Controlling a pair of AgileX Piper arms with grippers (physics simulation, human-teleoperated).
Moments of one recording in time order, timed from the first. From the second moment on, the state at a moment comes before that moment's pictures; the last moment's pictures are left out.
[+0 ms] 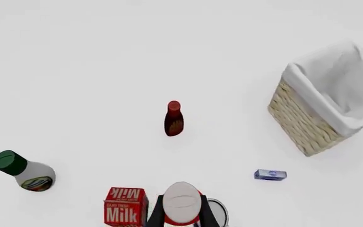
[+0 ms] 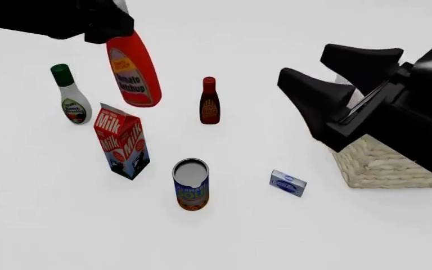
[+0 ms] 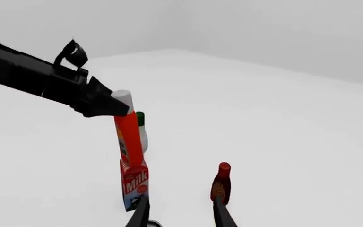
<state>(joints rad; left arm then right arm) -0.46 1.22 -1.39 0.74 -0.03 0.70 0.83 -0.65 -0.18 -0.06</state>
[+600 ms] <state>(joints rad) -0.57 1.22 -1.40 0.78 -0.05 0.79 1.05 -0.76 -0.24 -0.05</state>
